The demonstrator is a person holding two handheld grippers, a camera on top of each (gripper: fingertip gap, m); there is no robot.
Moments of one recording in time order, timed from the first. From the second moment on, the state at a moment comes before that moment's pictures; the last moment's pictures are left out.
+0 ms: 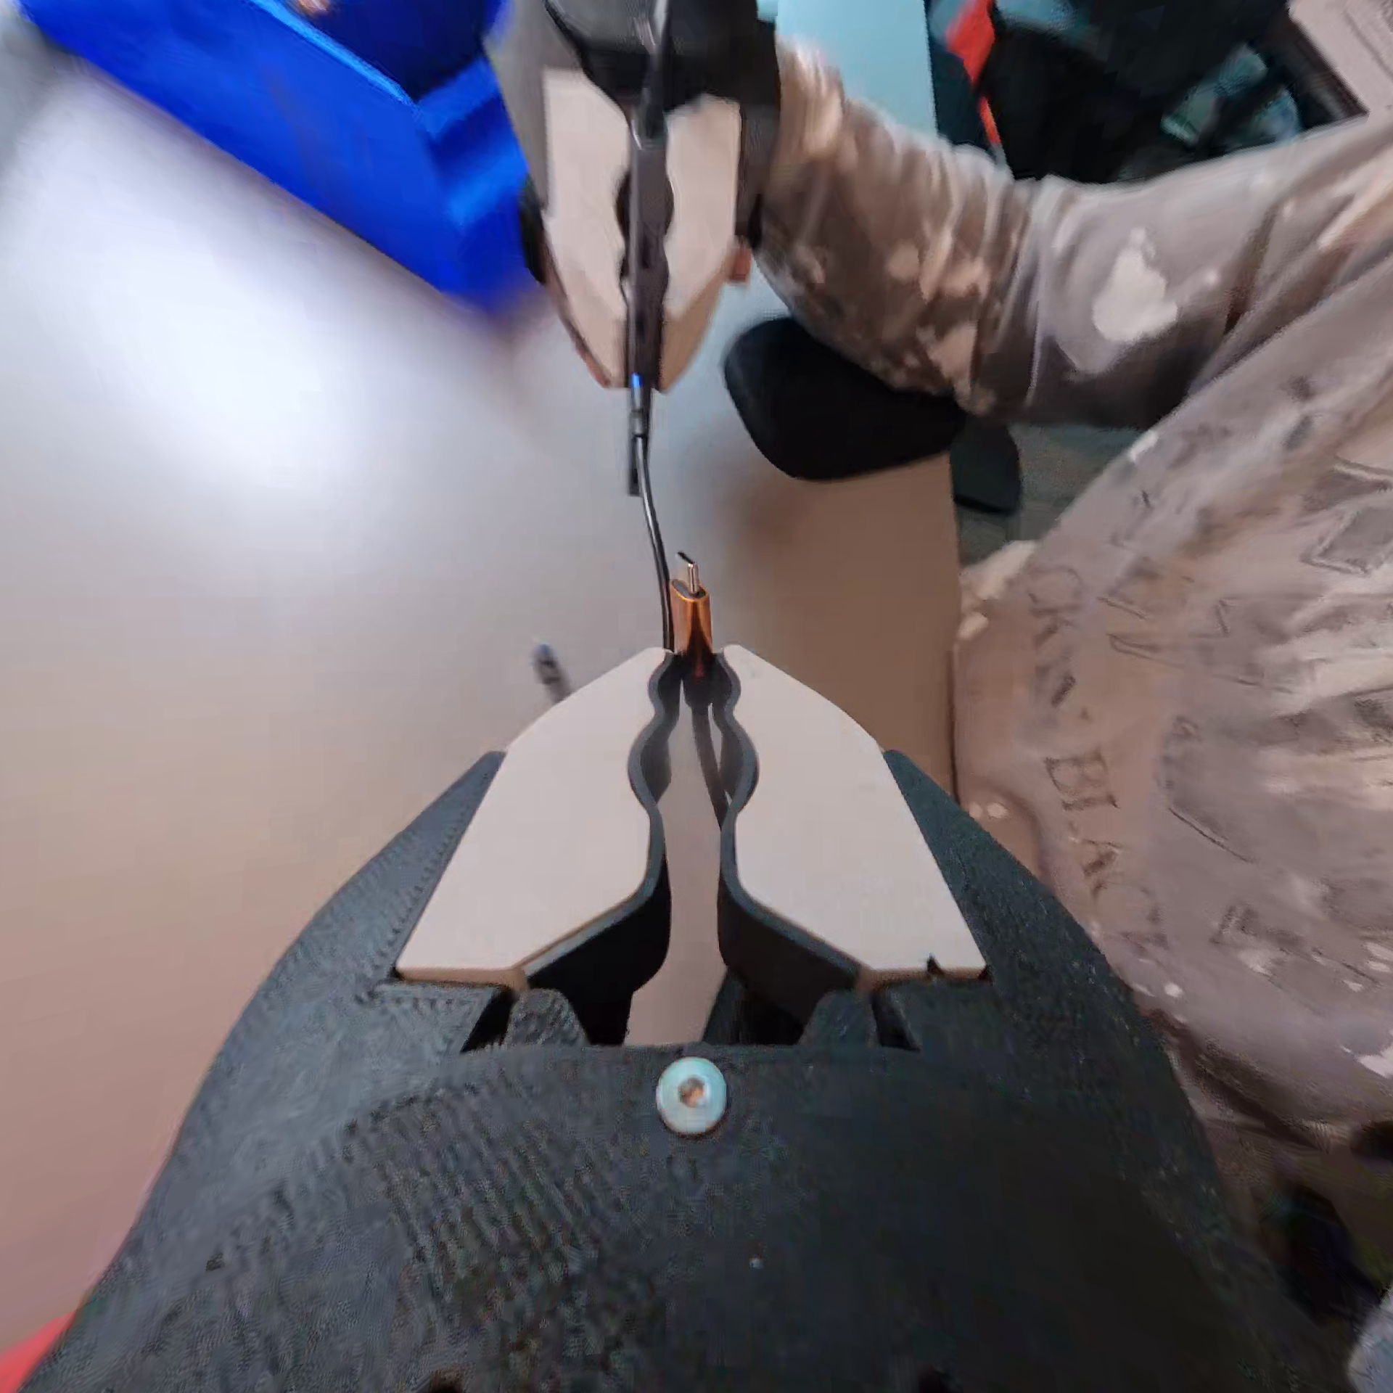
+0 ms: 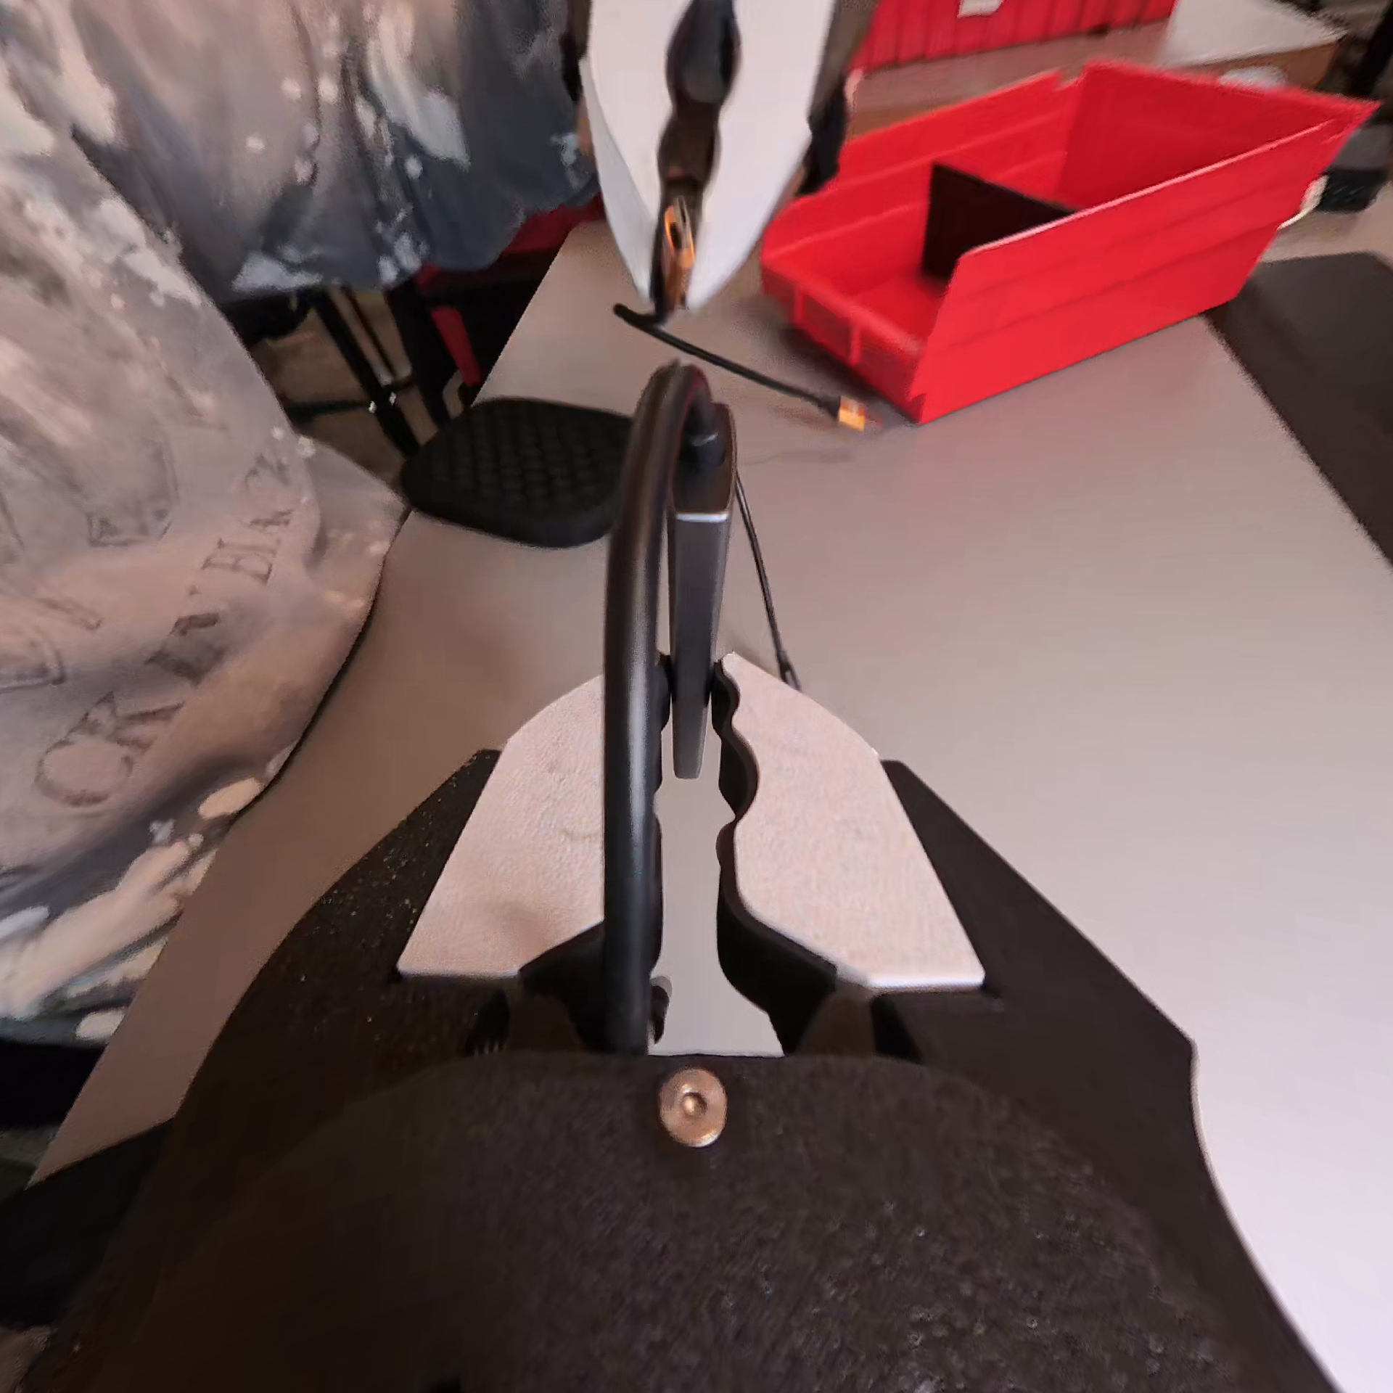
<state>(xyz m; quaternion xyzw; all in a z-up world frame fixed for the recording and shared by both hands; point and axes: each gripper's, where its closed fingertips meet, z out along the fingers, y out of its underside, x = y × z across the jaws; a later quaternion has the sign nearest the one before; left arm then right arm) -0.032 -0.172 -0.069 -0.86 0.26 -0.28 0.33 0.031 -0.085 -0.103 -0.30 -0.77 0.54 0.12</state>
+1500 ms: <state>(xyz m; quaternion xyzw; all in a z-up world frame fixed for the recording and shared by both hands) 0.035 -0.154 -0.139 -0.89 0.27 -0.34 0.09 0.052 -0.128 -0.152 -0.25 -0.88 0.39 0.06</state>
